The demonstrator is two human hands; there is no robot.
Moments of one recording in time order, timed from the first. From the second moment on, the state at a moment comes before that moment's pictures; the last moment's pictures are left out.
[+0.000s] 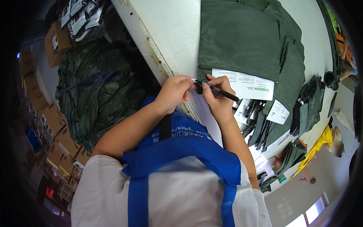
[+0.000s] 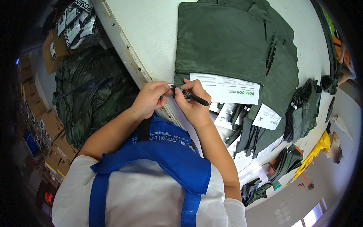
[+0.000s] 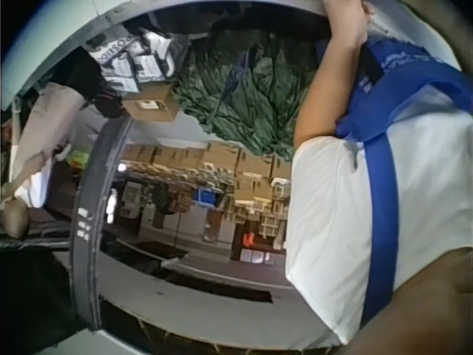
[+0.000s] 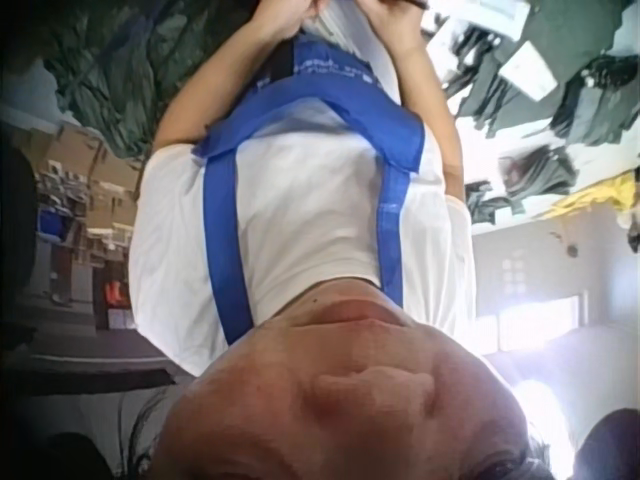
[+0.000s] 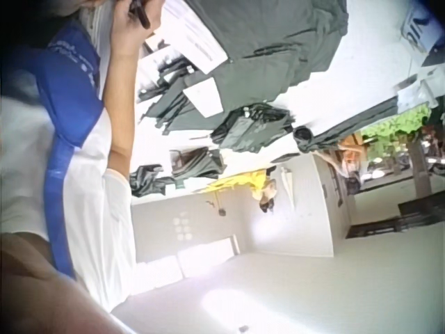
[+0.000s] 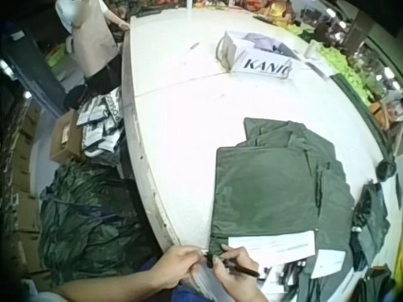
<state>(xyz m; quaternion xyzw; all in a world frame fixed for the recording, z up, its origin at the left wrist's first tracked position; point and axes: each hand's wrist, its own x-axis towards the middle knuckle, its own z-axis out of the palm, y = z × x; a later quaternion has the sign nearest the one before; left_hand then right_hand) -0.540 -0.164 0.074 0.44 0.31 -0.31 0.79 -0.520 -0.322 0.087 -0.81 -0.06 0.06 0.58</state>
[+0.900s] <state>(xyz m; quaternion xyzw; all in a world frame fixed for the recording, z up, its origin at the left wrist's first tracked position) -0.538 -0.149 0.153 0.46 0.06 -0.27 0.84 -0.531 -0.329 0.173 -0.67 -0.13 -0.03 0.73</state>
